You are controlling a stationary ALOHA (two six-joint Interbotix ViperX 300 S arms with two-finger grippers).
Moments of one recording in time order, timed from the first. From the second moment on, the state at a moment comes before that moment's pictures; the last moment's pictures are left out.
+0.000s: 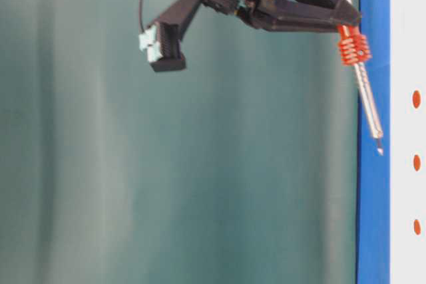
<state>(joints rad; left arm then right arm) 0.00 -0.98 1.23 0.00 -0.30 -0.01 -0.27 -0.12 0.64 0.13 0.49 -0.20</state>
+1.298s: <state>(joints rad) 0.00 -0.98 1.23 0.00 -0.30 -0.01 -0.27 -0.03 0.62 0.13 0.45 -0.20</state>
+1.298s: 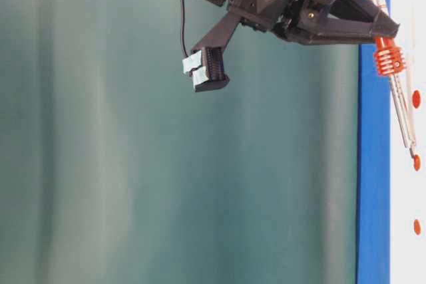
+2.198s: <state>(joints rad) 0.00 -0.98 1.23 0.00 -0.30 -0.01 -0.27 -0.02 0.61 0.13 0.48 -0.20</state>
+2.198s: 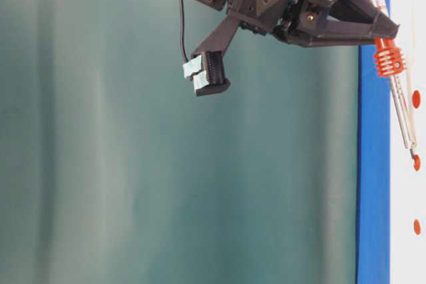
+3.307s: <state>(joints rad) 0.00 -0.98 1.23 0.00 -0.30 -0.01 -0.27 -0.21 0.47 0.00 0.71 -0.15</state>
